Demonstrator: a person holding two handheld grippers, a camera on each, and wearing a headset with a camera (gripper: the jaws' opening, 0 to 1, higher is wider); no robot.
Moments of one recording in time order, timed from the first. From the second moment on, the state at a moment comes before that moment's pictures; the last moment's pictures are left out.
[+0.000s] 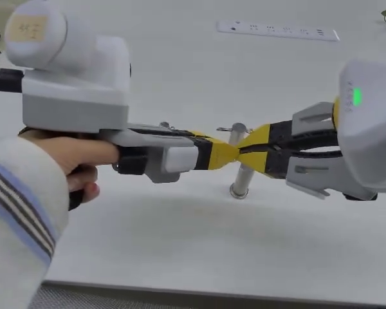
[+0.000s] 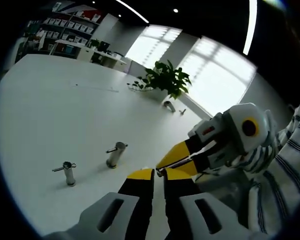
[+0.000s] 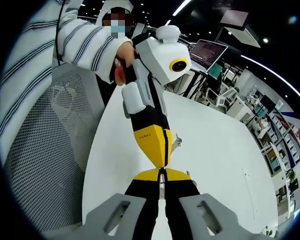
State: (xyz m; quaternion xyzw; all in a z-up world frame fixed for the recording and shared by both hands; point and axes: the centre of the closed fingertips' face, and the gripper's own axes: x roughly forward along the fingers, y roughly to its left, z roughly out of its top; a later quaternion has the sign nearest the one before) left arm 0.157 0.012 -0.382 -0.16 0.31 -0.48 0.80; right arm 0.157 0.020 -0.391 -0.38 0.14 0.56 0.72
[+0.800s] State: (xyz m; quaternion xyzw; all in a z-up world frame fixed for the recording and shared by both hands) left arm 0.158 0.019 -0.384 -0.17 0.32 -0.47 0.81; right arm 0.153 0.025 -0.389 -0.38 0.13 0.56 0.73
